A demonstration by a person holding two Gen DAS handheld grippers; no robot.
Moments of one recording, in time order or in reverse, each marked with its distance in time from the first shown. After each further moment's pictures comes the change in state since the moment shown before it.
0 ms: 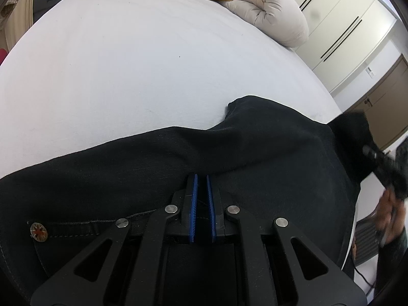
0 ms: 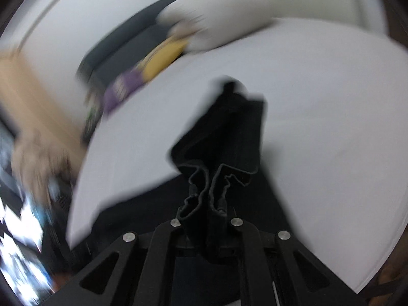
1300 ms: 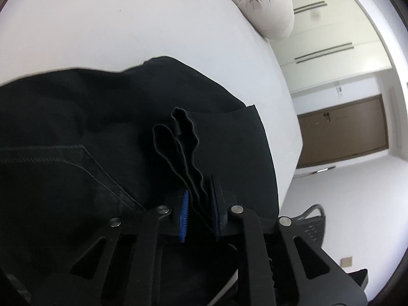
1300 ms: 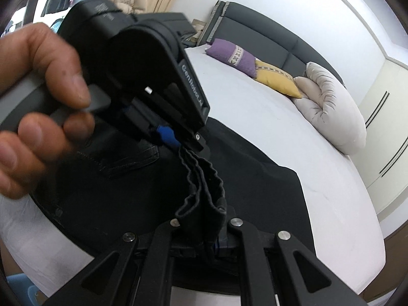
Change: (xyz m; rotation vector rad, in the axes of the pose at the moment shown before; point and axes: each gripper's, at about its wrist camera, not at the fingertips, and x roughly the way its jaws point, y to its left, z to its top) left arm 0.001 -0.046 0.005 -0.215 0.222 -0.319; right arm 0.028 0.245 -0.154 -0.940 -0.067 -0.161
